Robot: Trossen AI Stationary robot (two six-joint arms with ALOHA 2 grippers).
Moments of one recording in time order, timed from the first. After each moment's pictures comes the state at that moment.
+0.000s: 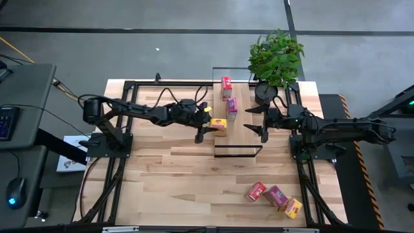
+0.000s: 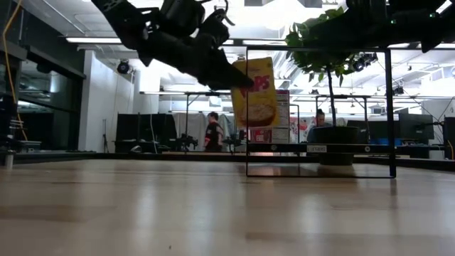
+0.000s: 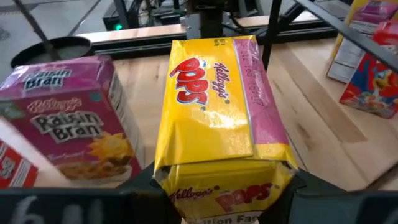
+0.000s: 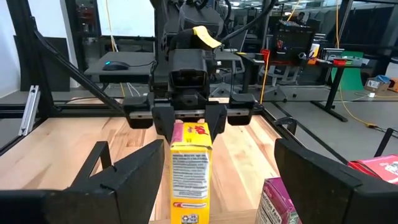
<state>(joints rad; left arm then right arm) 0.19 1.67 0.91 0.37 0.23 0.19 -0.18 0.75 0.35 0.38 -0.06 -0.07</state>
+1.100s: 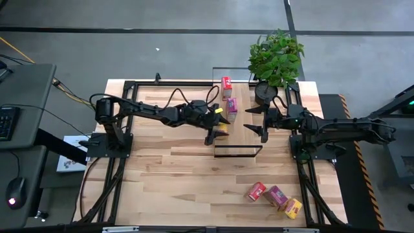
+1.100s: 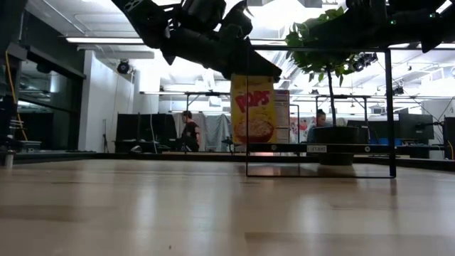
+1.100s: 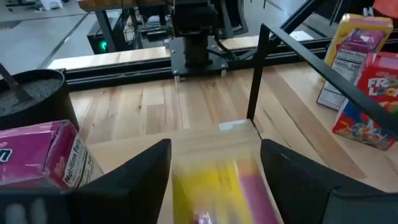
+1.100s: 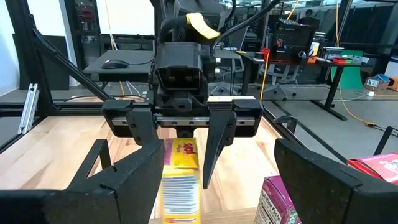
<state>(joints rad) 0.16 1.81 1.09 0.37 0.26 0.19 -0.18 0.75 0.35 0.38 -0.06 -0.07</state>
